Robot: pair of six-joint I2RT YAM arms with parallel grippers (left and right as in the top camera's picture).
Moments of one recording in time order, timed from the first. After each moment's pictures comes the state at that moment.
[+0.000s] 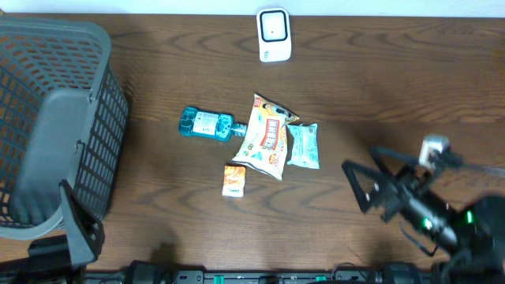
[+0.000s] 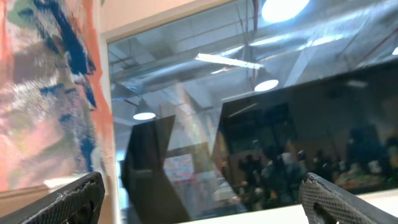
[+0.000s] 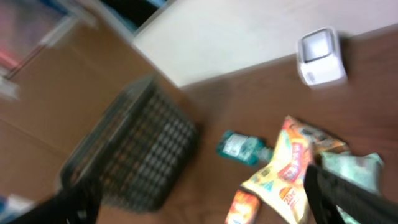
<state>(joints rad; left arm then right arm) -0.16 0.26 1.01 -0.05 -0.14 0.34 0.01 0.57 0.88 -0.57 -0.71 0.54</state>
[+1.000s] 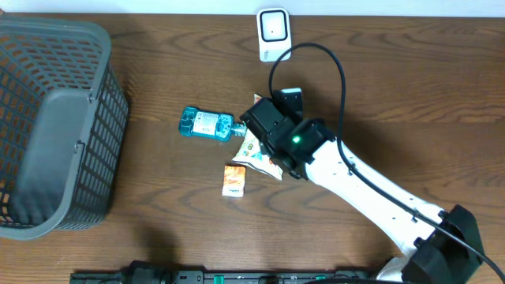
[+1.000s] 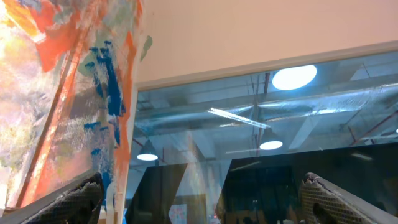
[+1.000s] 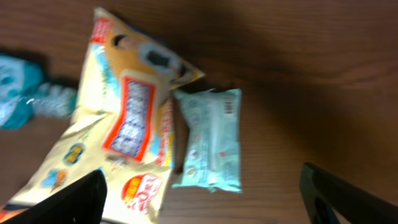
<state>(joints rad) -0.16 0.00 1.07 -0.12 -0.14 0.27 0.78 1.68 1.37 -0.94 0.54 0.64</state>
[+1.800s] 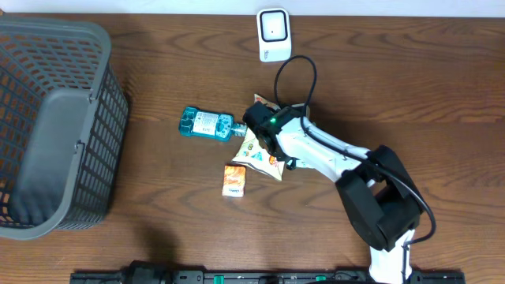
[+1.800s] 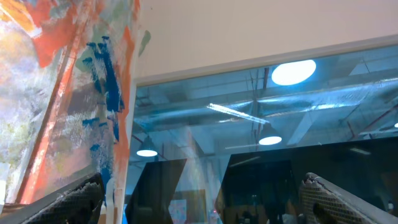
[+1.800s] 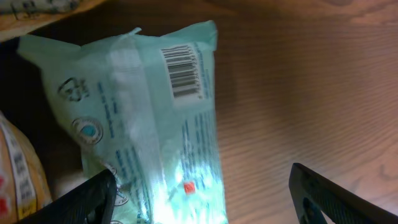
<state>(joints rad) -0.16 0.00 1.07 -0.14 -0.14 0.27 0.69 2.04 1.38 -0.99 0.57 0.72</state>
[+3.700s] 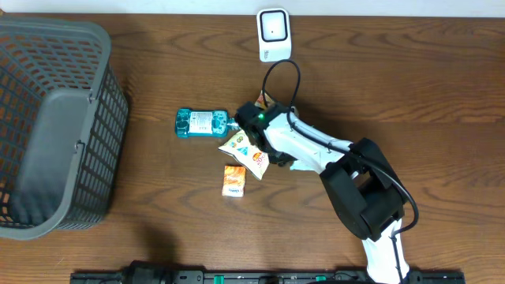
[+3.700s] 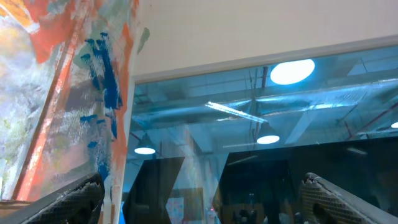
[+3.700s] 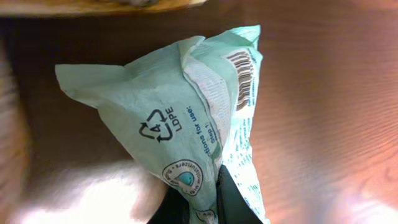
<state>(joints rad) -0.16 0.00 1.07 -0.15 -0.14 0.25 0.71 2.14 1.51 -1.09 0.48 0.66</state>
